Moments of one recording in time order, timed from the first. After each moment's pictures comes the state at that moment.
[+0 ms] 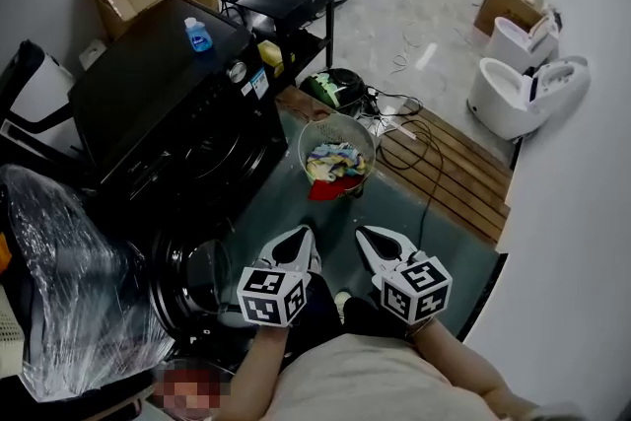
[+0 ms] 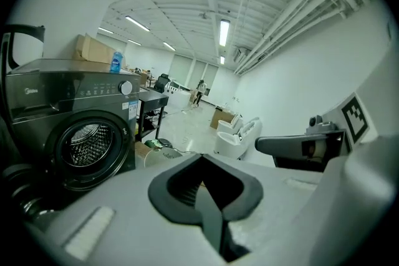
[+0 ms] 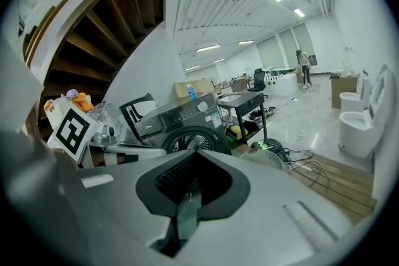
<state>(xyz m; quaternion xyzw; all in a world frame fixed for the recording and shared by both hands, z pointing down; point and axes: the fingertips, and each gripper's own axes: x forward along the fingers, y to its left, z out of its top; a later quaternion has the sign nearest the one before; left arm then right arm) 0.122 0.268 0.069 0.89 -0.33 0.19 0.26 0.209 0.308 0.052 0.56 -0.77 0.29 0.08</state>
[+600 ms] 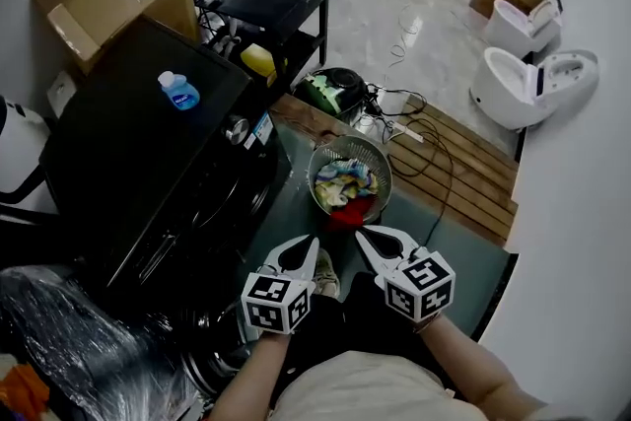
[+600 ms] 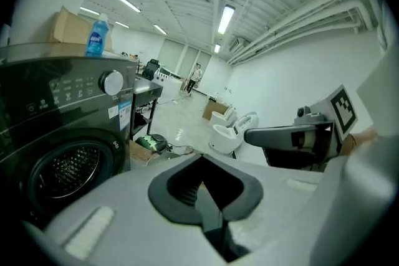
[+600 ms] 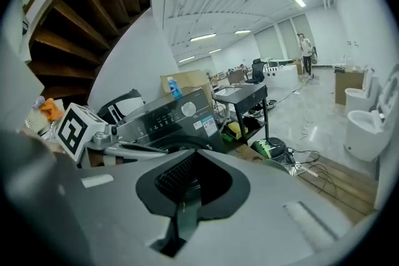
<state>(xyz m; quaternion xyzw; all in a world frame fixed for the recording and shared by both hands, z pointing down) 0.134 0.086 0.101 0.89 -0.25 0.23 0.29 0.208 0.112 0.078 0.55 -0.76 0.33 0.11</state>
